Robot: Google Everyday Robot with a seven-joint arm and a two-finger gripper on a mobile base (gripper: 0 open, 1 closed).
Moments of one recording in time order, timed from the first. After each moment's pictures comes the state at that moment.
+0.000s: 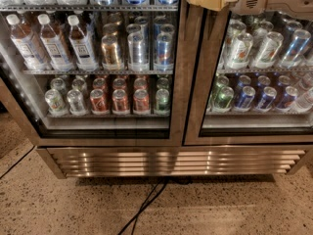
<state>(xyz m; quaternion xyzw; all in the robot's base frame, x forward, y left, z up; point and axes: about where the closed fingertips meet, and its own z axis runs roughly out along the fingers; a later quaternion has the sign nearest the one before) 0.638 -0.092 1.066 -0.46 0.62 0.32 0.55</state>
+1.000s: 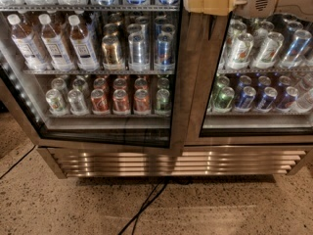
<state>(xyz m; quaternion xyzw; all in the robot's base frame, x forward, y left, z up) 0.608 -0.098 1.066 -0.46 0.62 0.35 0.53</state>
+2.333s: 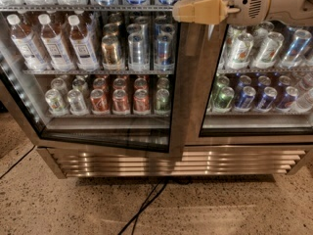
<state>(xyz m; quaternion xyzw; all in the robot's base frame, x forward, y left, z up) 0.569 -0.057 1.054 -0.50 0.58 0.44 0.46</state>
